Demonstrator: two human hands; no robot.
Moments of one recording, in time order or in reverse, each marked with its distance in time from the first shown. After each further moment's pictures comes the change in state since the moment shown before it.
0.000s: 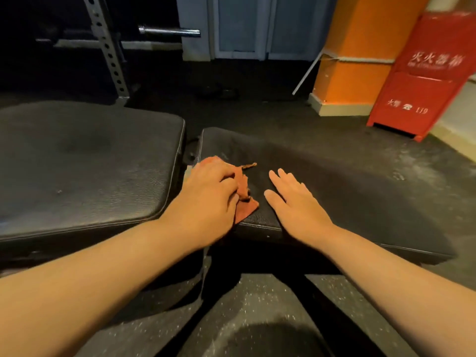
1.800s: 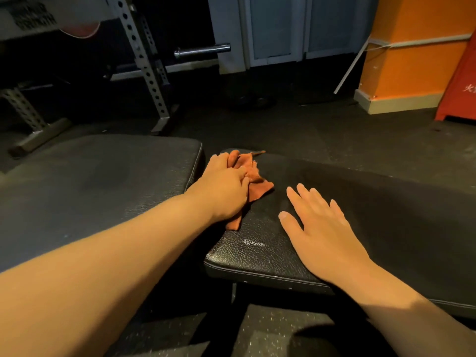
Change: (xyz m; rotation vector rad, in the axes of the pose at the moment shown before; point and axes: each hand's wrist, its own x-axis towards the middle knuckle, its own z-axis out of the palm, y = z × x) left_hand 0.096 -0.046 0.015 0.067 -0.191 -0.430; right_hand 0.030 -0.002 -0.006 -0.016 -0.029 -0.045
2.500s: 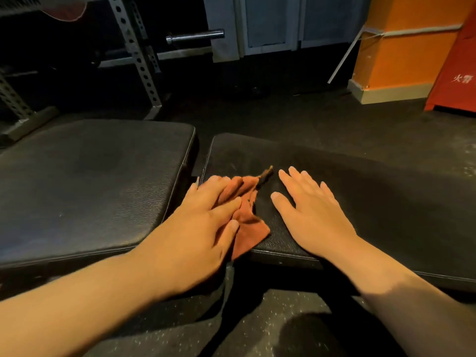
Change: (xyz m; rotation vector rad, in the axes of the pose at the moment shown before) left_hand -0.122 0.003 -0.012 -0.036 0.004 0.297; right_hand 0.002 0.002 0.001 0.020 0.003 -0.006
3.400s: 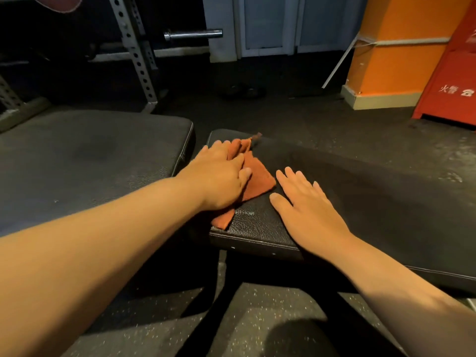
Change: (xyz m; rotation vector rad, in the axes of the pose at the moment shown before) left_hand 0.091 -0.012 0.006 0.274 -0.215 -0.227; right_hand -0.012 0.004 0.001 0.034 -0.015 -0.028
